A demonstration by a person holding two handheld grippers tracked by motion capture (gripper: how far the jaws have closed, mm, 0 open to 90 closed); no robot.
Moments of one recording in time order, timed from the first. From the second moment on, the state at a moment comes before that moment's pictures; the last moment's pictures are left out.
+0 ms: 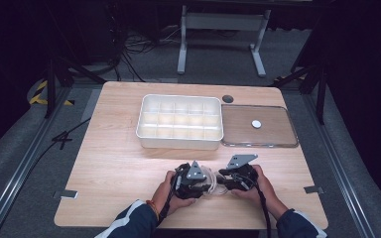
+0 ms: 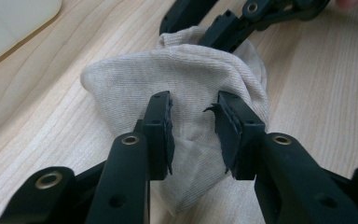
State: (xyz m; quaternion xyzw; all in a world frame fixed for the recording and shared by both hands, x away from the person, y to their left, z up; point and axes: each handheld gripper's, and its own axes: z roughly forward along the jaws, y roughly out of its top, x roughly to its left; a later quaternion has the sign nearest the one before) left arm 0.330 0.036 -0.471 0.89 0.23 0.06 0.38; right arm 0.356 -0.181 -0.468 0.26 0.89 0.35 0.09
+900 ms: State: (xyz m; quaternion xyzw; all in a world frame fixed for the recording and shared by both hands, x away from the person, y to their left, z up) left arm 0.348 0.069 -0.476 0.87 0.31 0.02 0.39; right arm 0.339 -0.166 -0.467 0.20 0.90 0.37 0.10
